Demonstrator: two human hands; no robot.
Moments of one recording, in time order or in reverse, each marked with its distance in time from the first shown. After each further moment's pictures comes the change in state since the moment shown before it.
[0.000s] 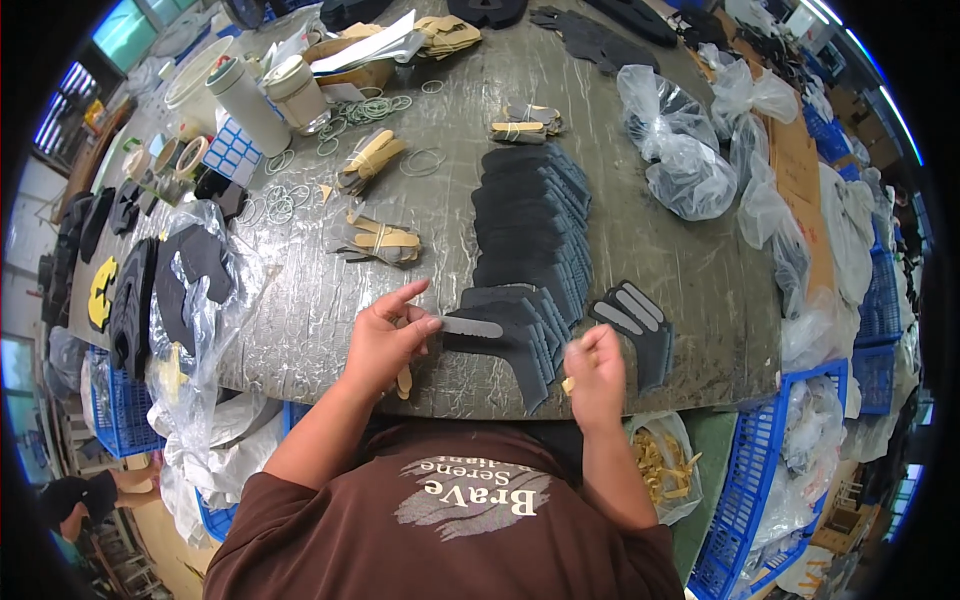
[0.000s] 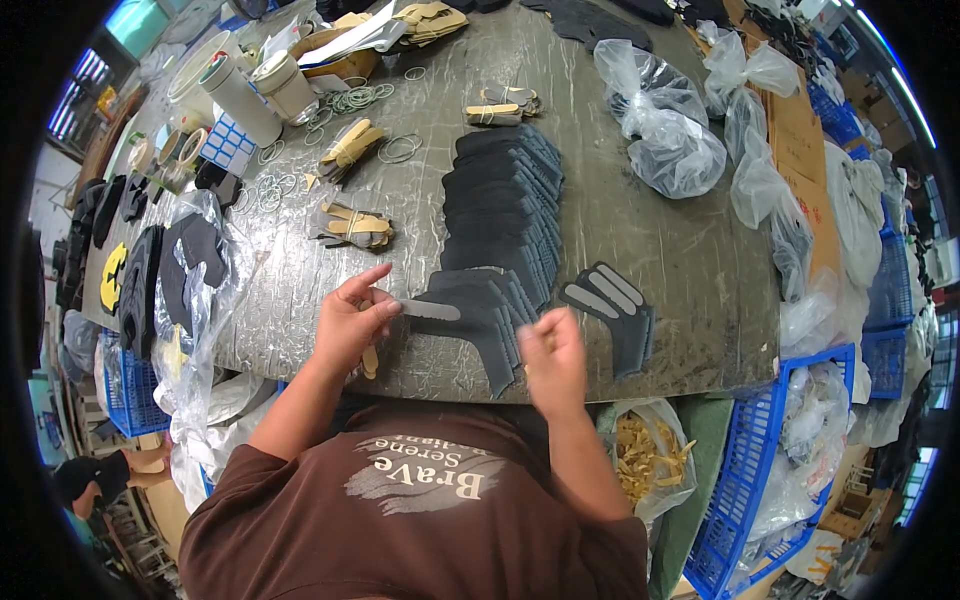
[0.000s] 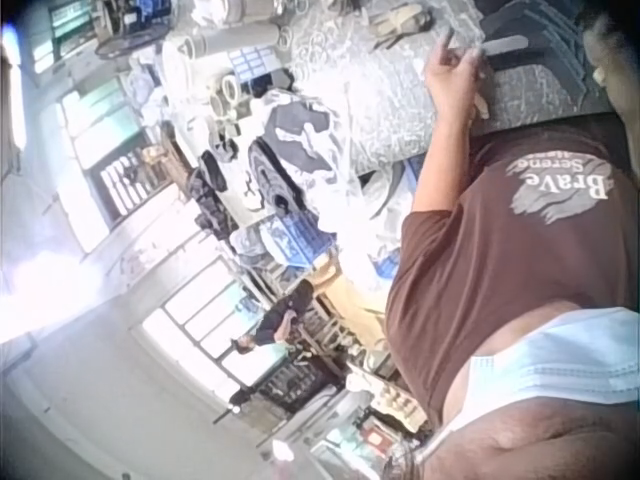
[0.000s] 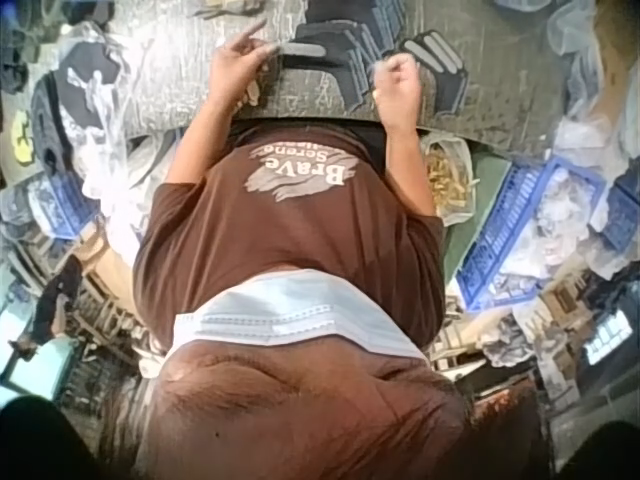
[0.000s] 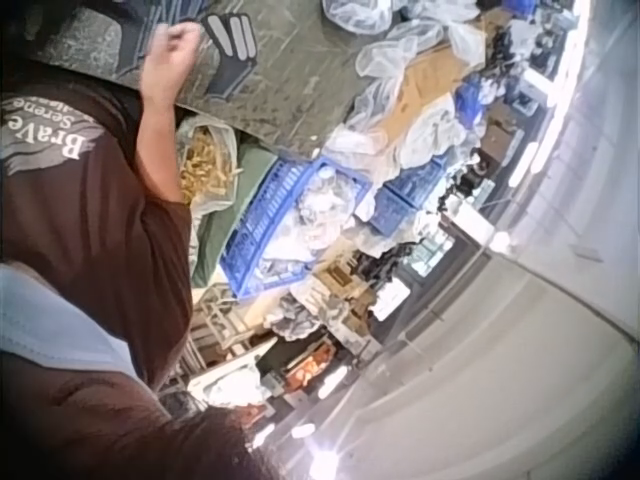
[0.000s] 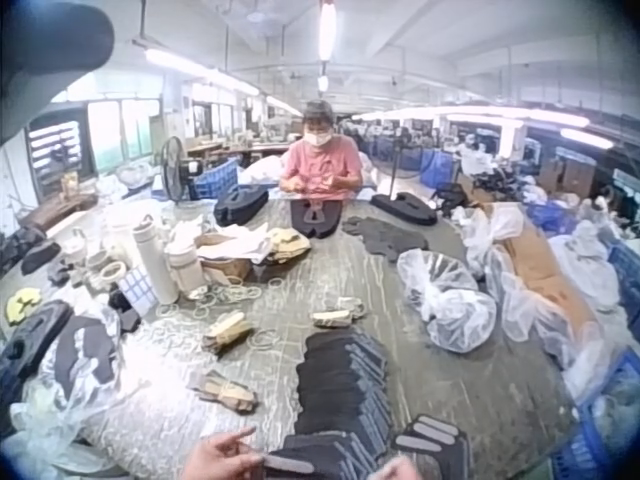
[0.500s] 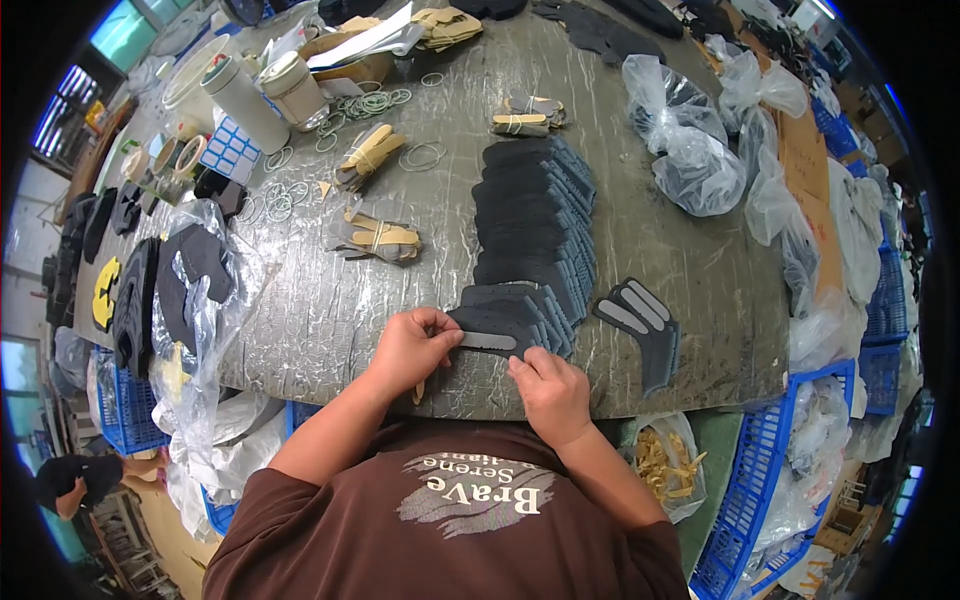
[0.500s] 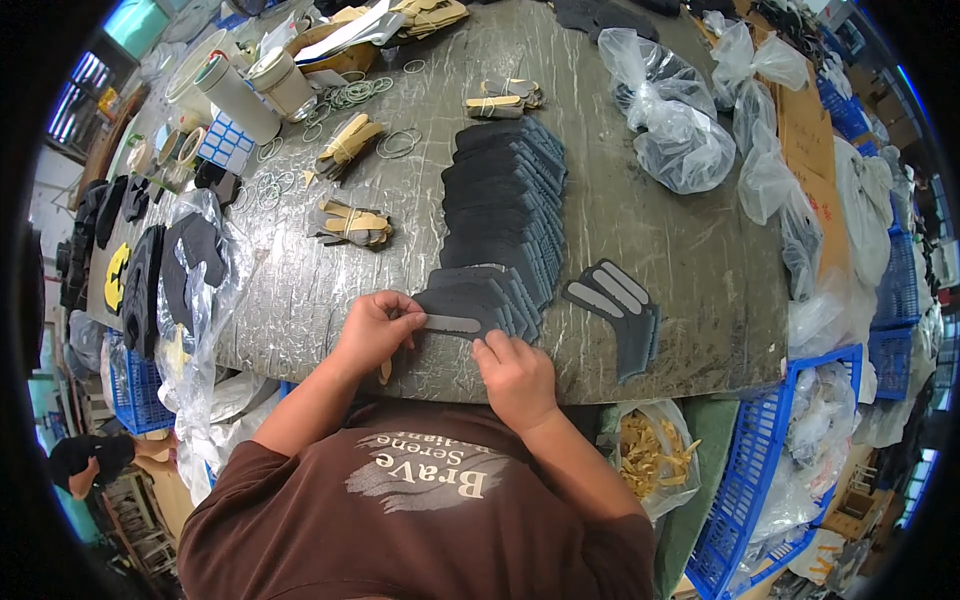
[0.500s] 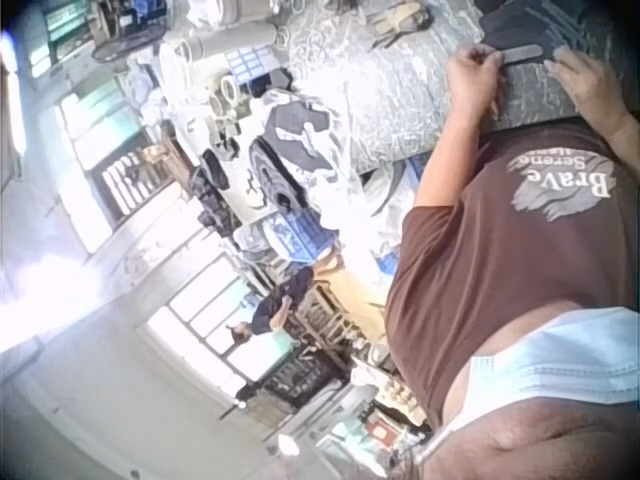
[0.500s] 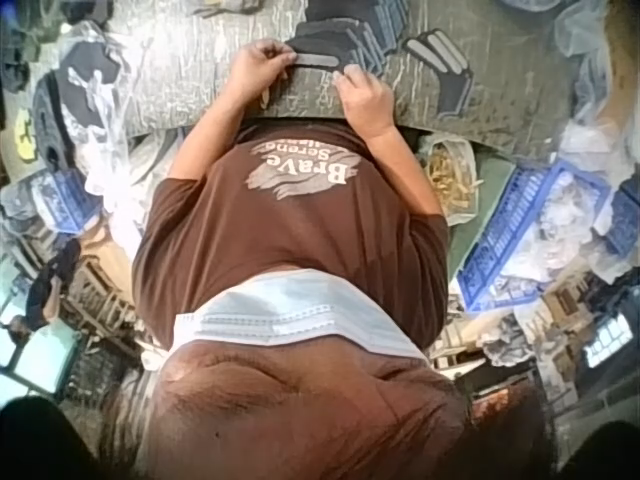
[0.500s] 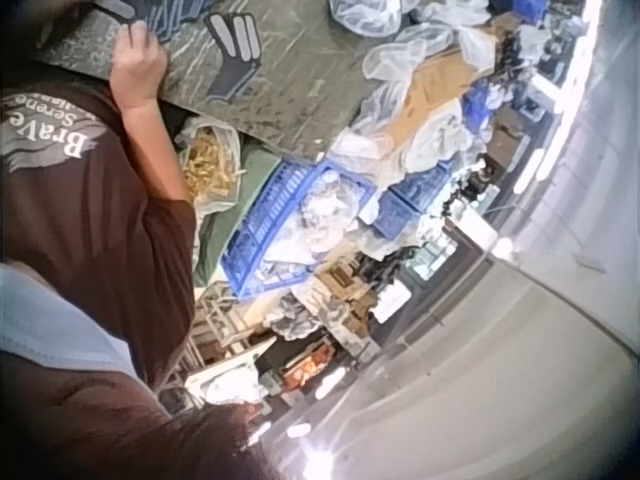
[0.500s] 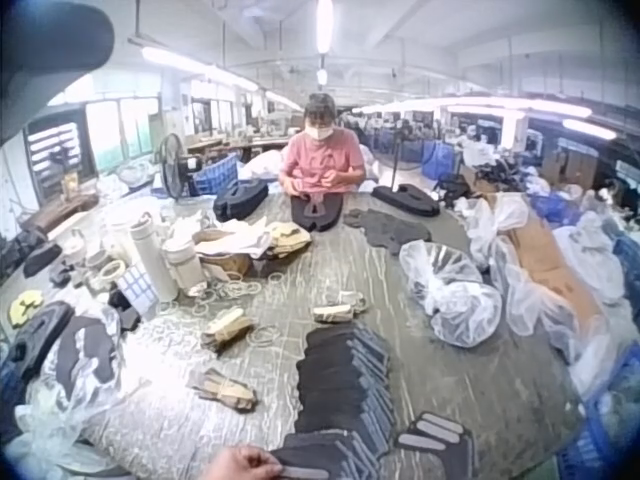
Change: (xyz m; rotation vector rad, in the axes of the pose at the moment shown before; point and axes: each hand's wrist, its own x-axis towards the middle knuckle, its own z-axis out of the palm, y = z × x) left_hand 0.007 -0.010 0.019 0.360 -0.134 -0.168; right_hand -0.005 0.021 0.018 -1.166 -0.227 -0.846
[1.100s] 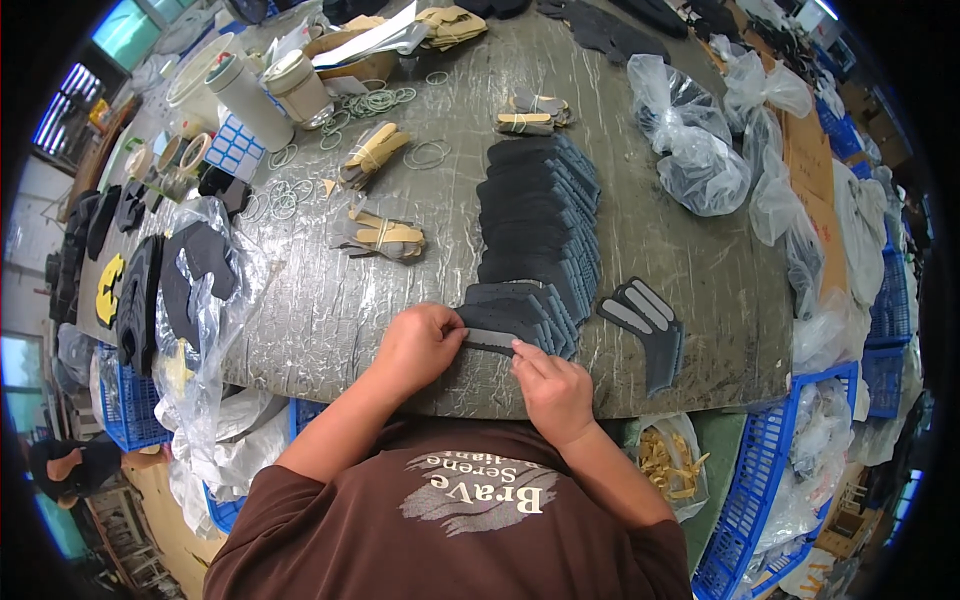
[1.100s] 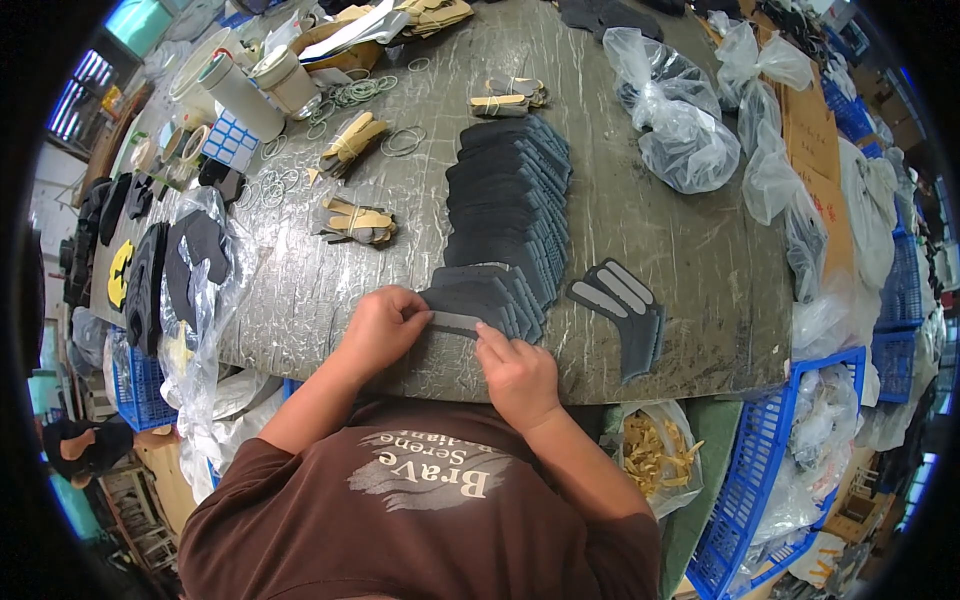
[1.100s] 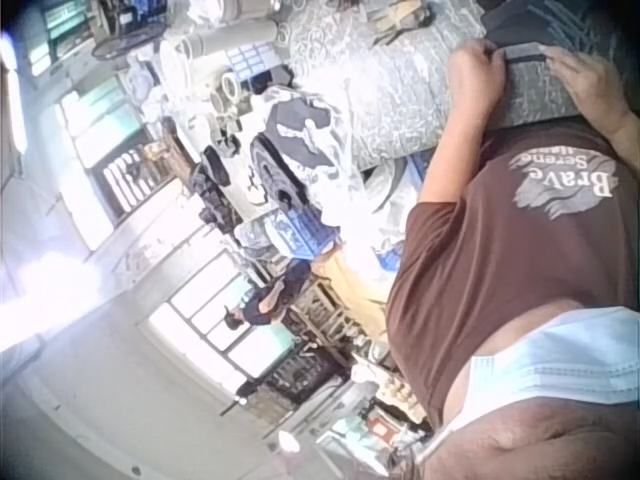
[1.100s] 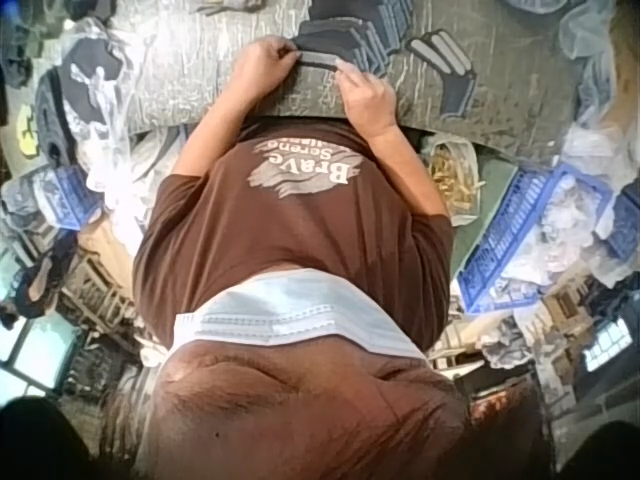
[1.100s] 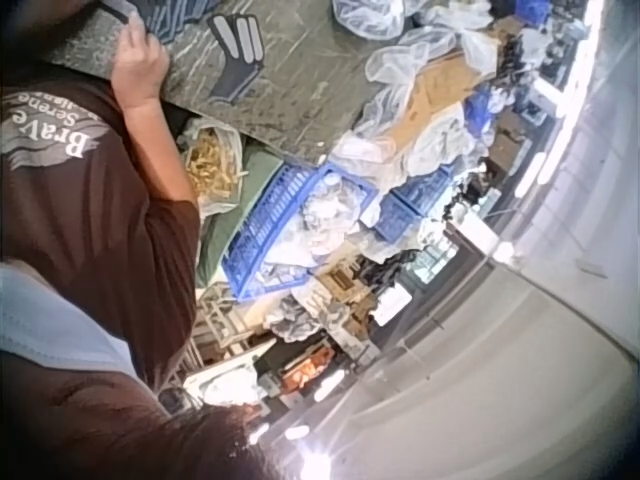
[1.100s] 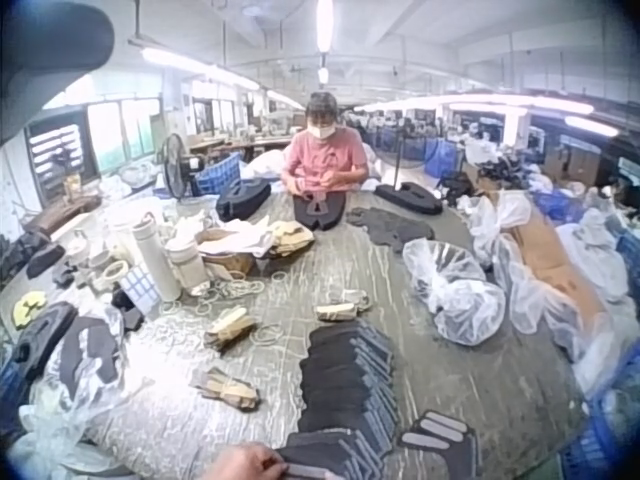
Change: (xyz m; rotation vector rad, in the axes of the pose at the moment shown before) left_hand 0.003 -0.002 0.002 0.516 0.161 0.492; right_hand -0.003 0.003 0.001 0.010 -0.045 0.000
